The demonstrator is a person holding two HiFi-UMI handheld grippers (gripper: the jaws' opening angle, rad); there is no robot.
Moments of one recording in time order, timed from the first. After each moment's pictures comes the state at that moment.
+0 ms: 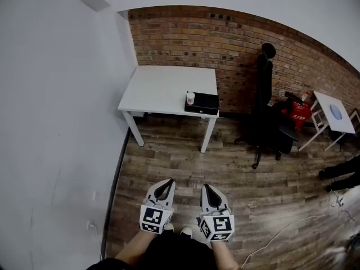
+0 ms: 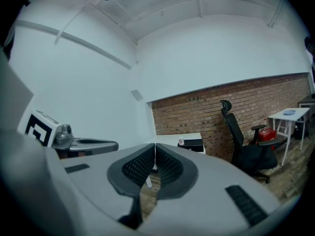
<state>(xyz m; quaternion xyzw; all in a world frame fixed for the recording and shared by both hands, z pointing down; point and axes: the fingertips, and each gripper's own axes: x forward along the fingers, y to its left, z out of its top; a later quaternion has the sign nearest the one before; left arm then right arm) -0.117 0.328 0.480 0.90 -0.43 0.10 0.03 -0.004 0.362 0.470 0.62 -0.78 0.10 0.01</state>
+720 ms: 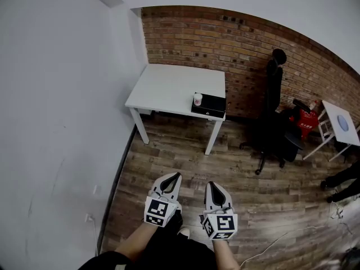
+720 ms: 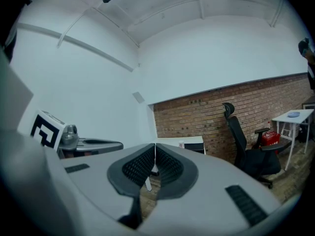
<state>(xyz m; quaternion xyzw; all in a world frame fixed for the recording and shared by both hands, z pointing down) -0.095 0.308 0.472 0.90 -0.43 0.09 0.02 0.013 0.348 0.460 0.60 -0.79 0.09 0.00</state>
